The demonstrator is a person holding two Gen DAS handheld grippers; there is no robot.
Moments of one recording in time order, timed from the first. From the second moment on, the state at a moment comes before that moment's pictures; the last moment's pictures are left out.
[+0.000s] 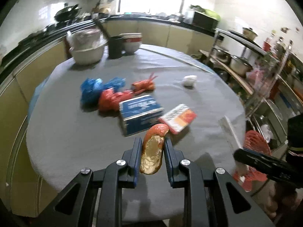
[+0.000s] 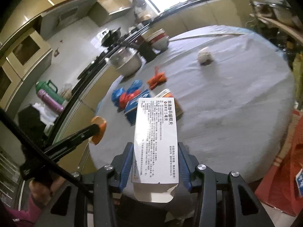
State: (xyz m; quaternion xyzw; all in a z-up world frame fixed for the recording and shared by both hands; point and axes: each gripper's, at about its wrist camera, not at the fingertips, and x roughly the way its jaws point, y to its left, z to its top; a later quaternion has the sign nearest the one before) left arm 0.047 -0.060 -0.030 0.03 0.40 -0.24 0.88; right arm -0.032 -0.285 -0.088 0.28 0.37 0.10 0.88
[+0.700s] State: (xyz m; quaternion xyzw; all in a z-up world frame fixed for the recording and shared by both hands) left arm 0.018 -0.142 -0.023 0.10 0.40 -0.30 0.86; right arm -0.063 -0.339 -0.098 0.33 0.34 0.06 0.88
